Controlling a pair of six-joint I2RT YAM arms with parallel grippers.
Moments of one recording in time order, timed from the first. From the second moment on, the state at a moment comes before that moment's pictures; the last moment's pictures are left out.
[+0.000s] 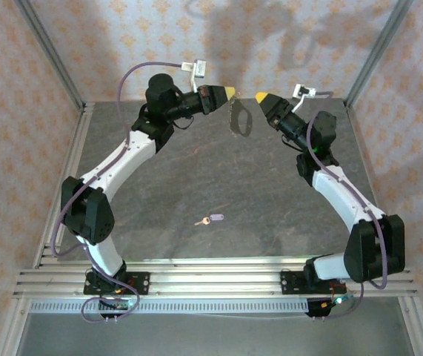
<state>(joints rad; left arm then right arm) -0.40 1.75 1.60 0.25 0.74 -0.76 0.21 1.38 1.02 0.62 -0.60 1.12</state>
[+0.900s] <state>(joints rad) -0.40 1.75 1.60 0.25 0.79 -0.75 0.30 1.47 1.07 0.78 -0.65 1.19</state>
